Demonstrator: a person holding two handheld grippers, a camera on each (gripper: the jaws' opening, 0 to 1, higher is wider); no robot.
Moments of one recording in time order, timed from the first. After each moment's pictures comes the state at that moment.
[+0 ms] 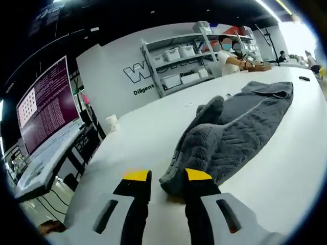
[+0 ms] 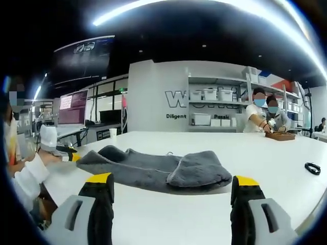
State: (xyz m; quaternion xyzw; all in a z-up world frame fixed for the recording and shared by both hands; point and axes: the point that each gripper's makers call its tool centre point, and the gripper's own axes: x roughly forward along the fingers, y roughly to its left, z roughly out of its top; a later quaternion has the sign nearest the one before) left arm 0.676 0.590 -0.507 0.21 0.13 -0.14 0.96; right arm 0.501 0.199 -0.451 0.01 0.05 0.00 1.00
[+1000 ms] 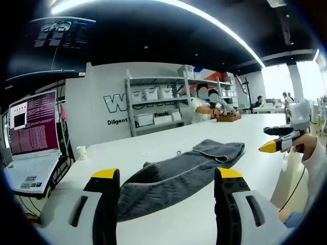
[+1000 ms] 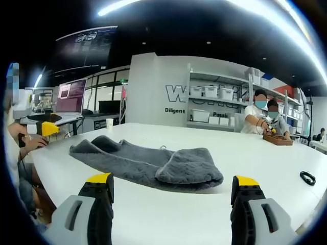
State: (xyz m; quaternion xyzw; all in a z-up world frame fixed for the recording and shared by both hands) left arm 0.573 0.481 -0.409 0.07 0.02 -0.29 0.95; right arm 0.509 0.177 -0.457 -0.03 0.08 0.00 1.00
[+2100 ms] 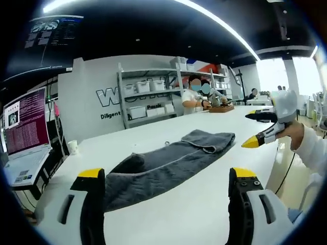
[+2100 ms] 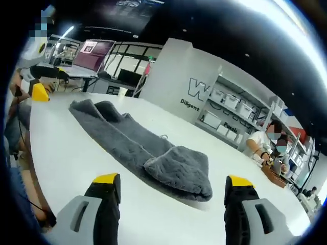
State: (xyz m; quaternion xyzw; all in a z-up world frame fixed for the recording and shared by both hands) left arm 0.552 0.456 -0.437 0.09 0.05 -0.31 0.95; right arm 0.548 0.170 -0.472 -0.23 0.12 0.05 0.96
